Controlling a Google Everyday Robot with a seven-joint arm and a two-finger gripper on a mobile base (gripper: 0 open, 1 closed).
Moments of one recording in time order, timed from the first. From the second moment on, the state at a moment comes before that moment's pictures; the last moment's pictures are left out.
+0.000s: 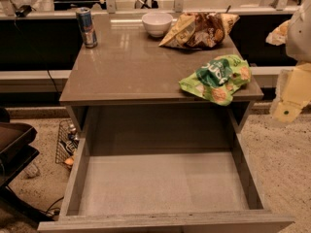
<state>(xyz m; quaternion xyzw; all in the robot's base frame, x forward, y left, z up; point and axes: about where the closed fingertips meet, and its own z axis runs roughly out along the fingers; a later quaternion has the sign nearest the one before) 0.438 -0.216 0.978 -0.60 0.78 -0.04 0.16</state>
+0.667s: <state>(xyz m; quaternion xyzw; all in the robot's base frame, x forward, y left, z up) 0.443 -0.213 0.982 -0.61 0.77 -0.04 0.17</state>
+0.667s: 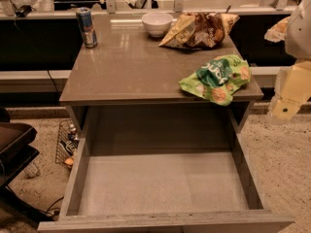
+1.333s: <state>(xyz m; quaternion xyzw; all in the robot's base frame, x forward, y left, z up) 0.503 -0.180 0.993 -0.69 0.70 -0.10 0.17</state>
